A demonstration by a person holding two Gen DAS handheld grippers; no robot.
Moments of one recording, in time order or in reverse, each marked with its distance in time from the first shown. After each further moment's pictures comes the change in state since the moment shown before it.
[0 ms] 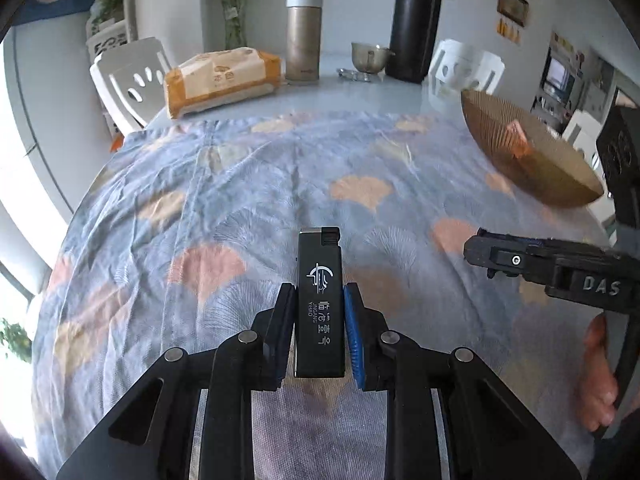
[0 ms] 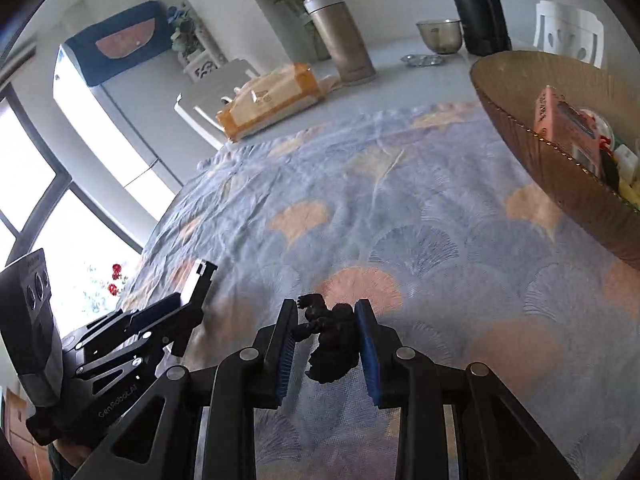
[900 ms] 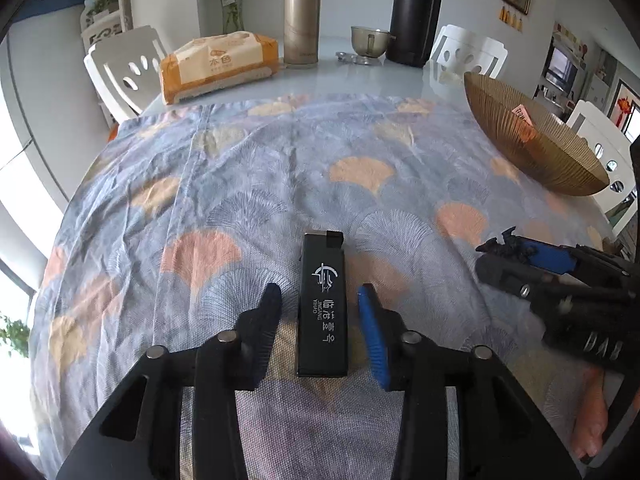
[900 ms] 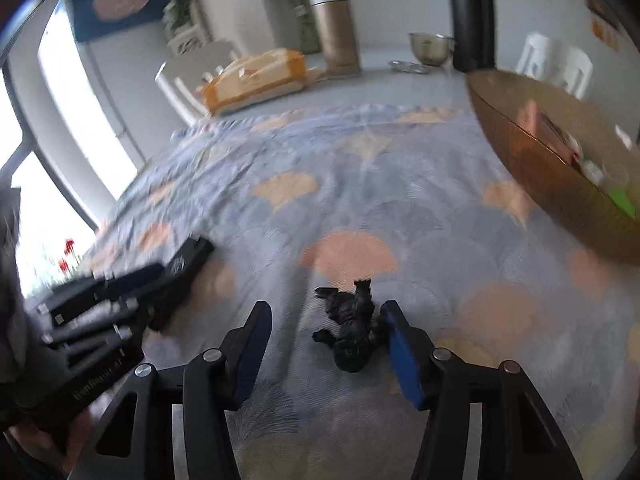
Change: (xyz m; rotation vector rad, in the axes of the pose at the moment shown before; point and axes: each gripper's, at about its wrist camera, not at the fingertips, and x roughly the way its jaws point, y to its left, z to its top) left arm 0.005 0.001 -0.003 -0.006 0.051 -0.009; right arm -0.010 0.011 -0.020 -0.017 -0.033 -0.198
